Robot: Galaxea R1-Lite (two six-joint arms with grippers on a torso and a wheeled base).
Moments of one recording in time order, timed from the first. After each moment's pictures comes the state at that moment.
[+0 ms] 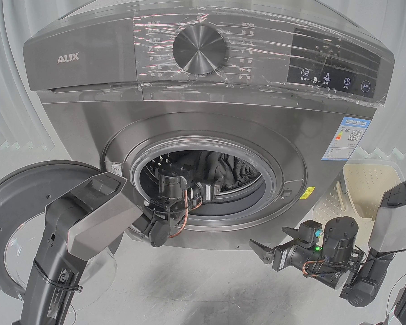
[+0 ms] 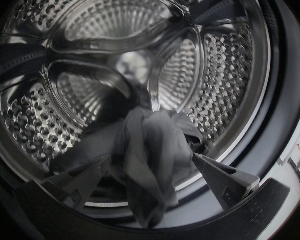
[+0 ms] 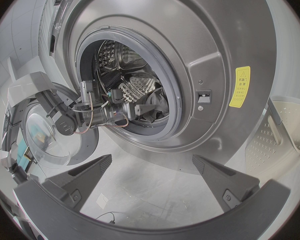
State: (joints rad) left arm -0.52 2.57 -1.43 -1.04 0.09 -0.06; right arm 0.65 2.08 -0.23 -1.55 -0.13 0.24
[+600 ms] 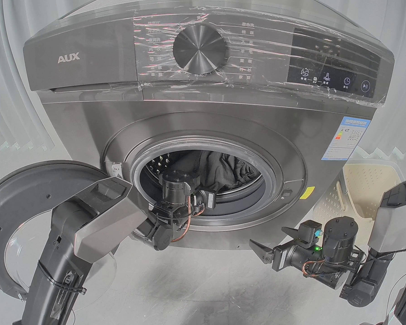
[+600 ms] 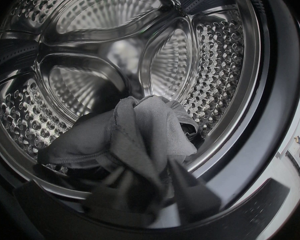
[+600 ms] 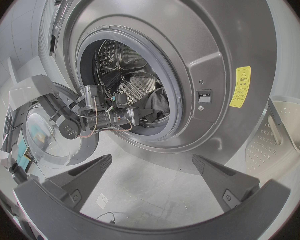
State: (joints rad) left arm -0.53 2.60 -1.44 -1.02 0.05 -0.03; right arm 0.65 2.08 -0.23 -1.55 -0.13 0.24
